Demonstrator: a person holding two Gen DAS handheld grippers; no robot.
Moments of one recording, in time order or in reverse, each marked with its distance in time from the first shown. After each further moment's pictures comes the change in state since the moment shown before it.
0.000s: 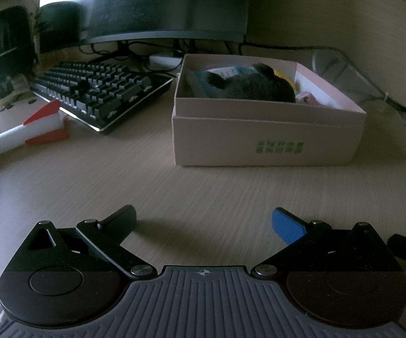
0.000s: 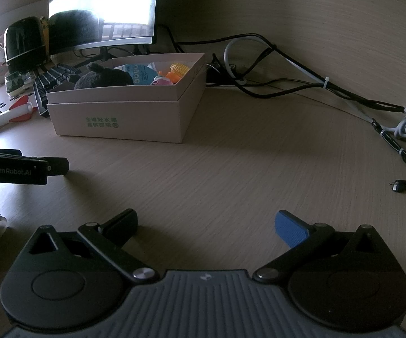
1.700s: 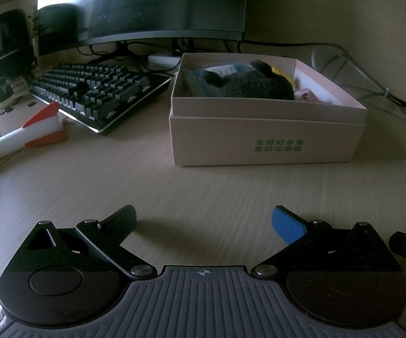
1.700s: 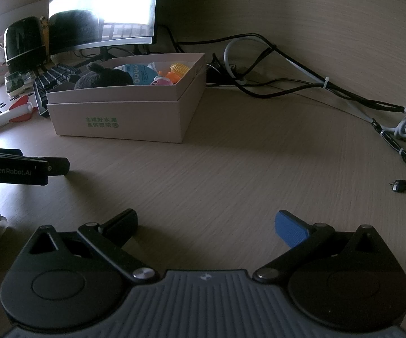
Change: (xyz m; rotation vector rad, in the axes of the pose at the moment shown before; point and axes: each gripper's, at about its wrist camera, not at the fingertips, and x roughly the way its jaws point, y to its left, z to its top) left arm 0.003 -0.004 0.001 0.022 0.008 0.013; right arm 0.000 0.001 0.000 0.001 0.000 -0.001
